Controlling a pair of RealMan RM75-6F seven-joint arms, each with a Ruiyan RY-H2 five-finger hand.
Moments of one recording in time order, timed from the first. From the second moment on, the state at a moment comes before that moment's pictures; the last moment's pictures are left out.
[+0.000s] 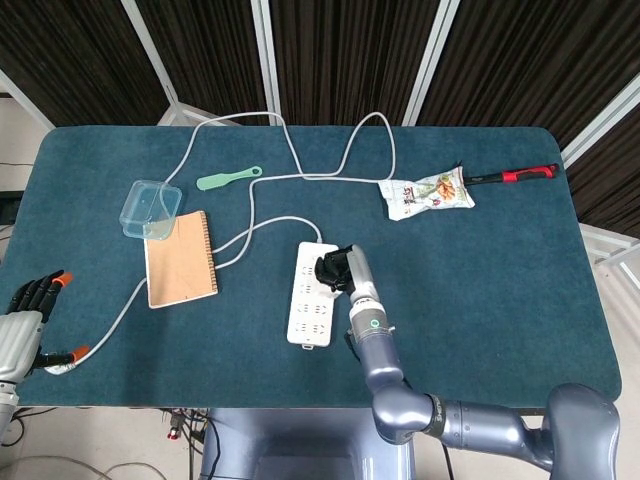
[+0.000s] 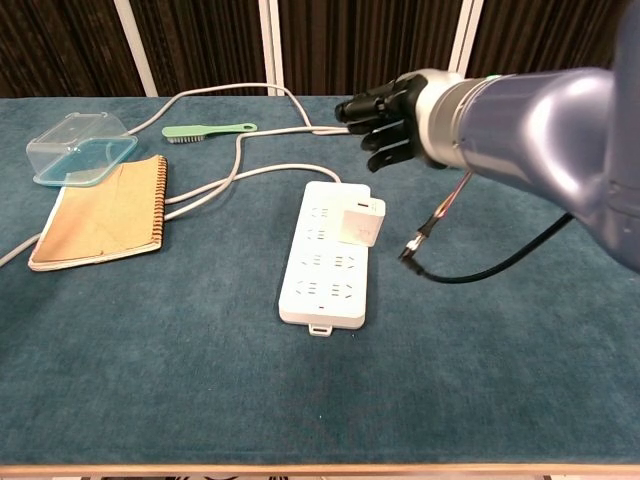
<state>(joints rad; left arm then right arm) -0.15 -1.08 -0.03 -1.66 1.41 1.32 -0.09 0.86 -1.86 0.70 -1.75 -0.31 1.23 -0.10</state>
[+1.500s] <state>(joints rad) -0.15 -1.08 -0.03 -1.66 1.41 1.32 -0.11 0.87 -2.02 0.74 -1.54 -0.27 1.11 0.09</state>
